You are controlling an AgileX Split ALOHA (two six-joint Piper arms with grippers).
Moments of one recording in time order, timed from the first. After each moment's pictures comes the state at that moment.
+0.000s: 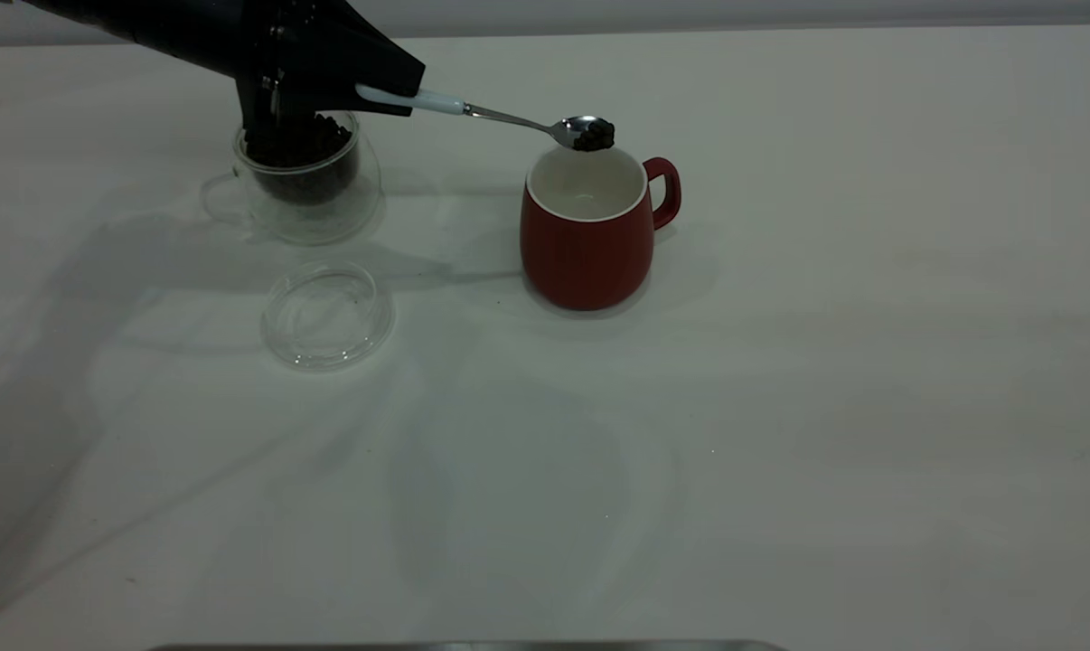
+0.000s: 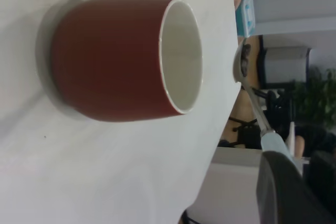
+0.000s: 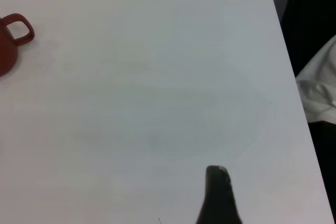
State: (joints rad) left arm -0.03 2.43 -1.52 -1.27 1.15 1.00; right arm -0.11 -0.02 -0.47 0.04 1.13 -0.12
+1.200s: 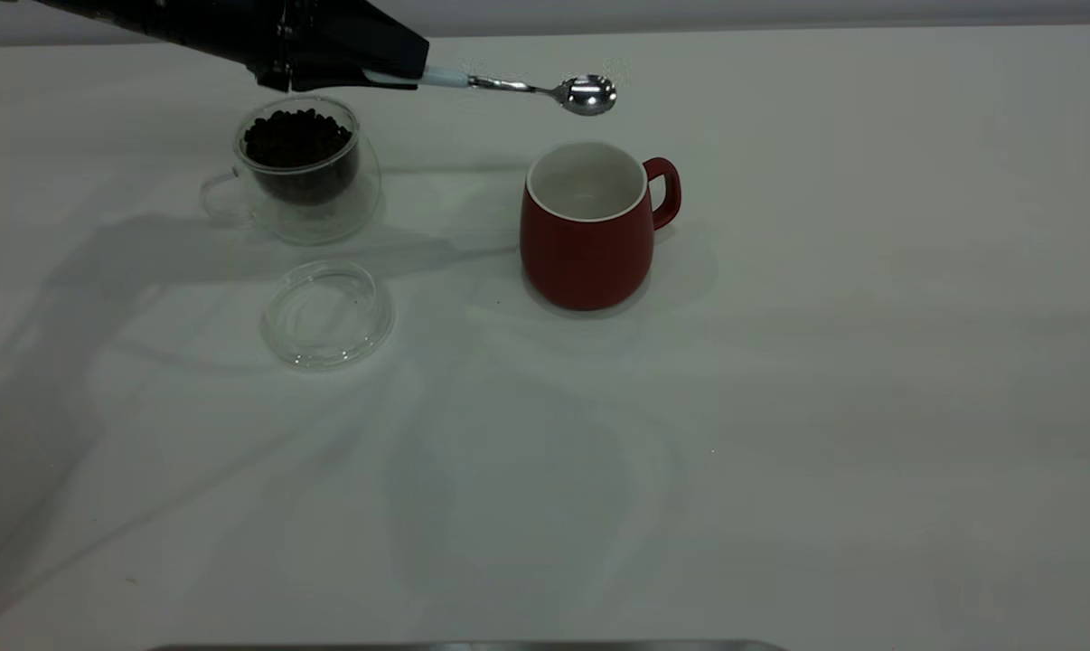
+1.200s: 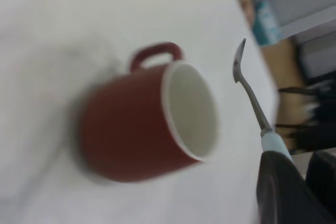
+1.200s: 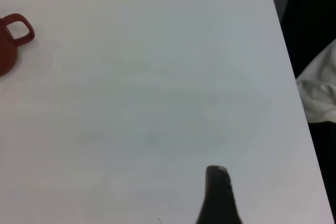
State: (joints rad) left arm -0.02 2.43 -1.52 -1.33 1.13 1.25; right arm -0.11 -0.02 -0.47 0.04 1.13 -0.12
